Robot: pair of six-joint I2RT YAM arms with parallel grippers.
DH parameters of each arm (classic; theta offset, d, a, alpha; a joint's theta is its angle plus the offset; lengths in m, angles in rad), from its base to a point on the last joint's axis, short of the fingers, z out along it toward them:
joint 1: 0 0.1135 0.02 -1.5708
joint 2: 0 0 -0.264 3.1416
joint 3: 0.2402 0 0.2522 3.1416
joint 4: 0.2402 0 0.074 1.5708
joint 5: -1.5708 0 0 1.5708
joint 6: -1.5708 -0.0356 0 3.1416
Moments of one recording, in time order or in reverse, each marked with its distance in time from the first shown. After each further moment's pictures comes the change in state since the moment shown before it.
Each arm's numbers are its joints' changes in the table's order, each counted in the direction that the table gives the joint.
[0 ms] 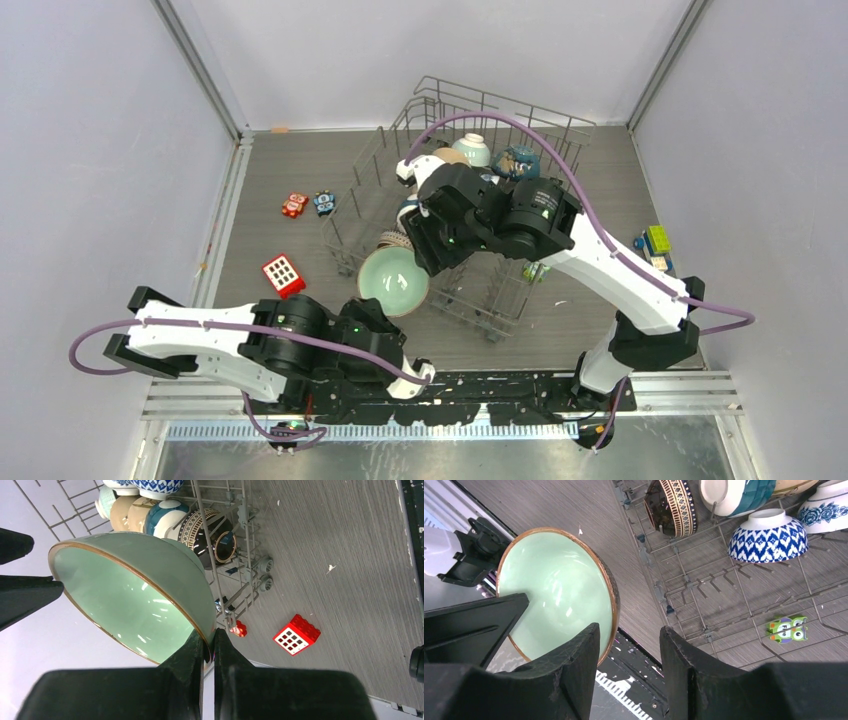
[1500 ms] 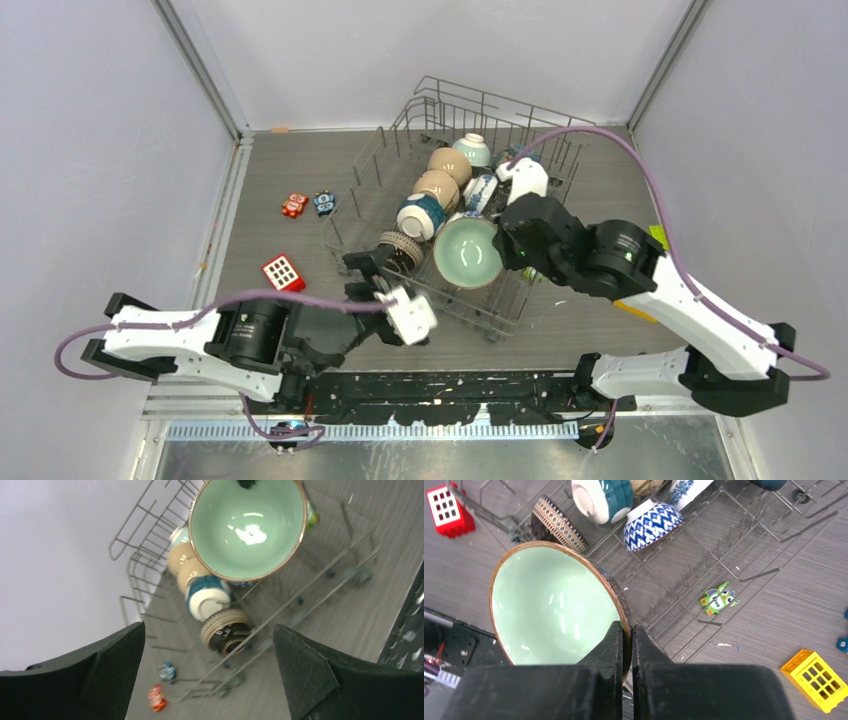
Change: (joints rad) left arm 0.017 -0.172 -0.144 -0.724 0.244 0.196; right arm -0.074 -0.404 -0.513 -0.181 -0.316 -0.093
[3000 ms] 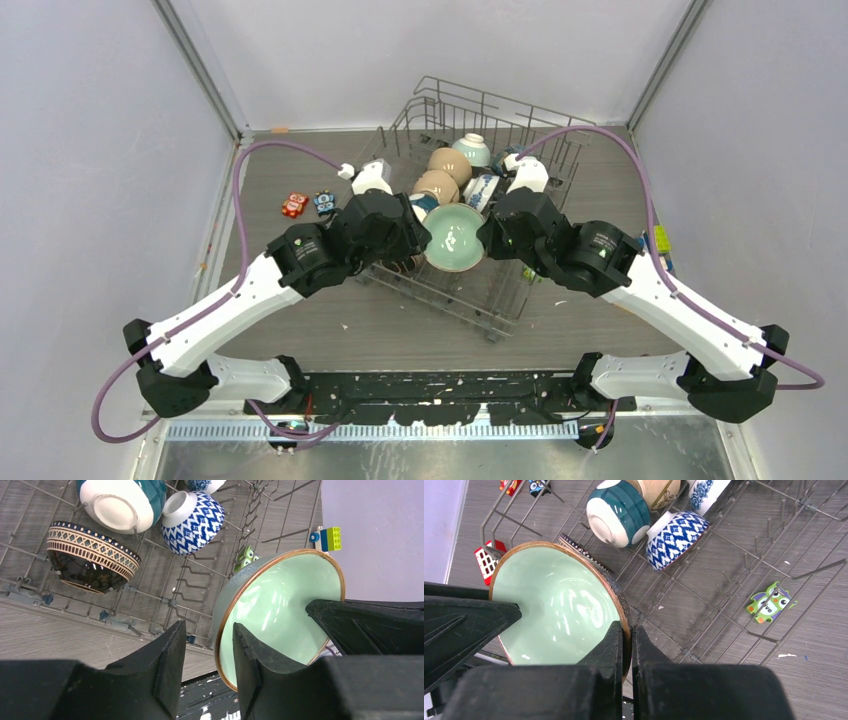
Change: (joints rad) left arm 0.711 0.248 0.115 0.097 -0.489 1.403; right arm -0.104 -0.049 -0.185 -0.239 0.034 -0.187
